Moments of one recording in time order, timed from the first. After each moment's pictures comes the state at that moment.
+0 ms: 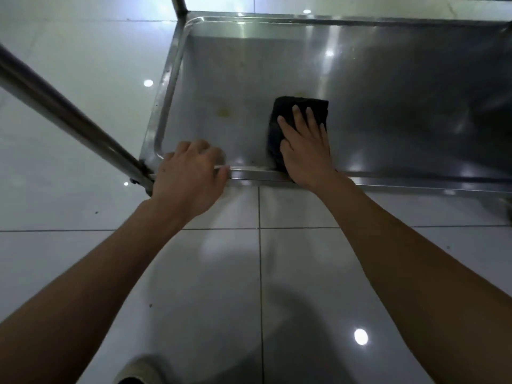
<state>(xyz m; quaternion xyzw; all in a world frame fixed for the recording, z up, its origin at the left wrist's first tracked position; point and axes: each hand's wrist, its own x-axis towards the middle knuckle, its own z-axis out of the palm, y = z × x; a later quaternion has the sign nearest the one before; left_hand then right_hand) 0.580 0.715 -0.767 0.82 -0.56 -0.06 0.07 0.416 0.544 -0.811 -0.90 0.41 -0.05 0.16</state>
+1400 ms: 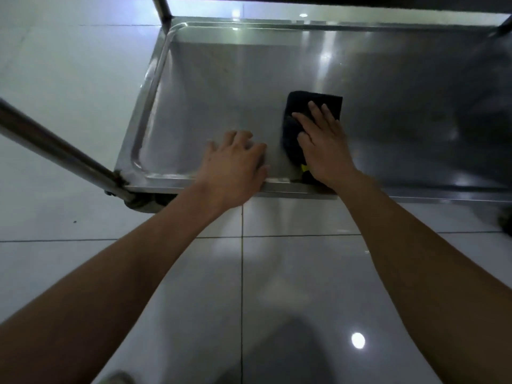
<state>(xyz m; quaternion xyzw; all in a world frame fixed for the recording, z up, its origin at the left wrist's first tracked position) 0.520 0.630 -0.775 0.77 -0.63 -0.08 0.03 0.362 0.477 -0.825 -0.89 0.41 -0.11 0.15</state>
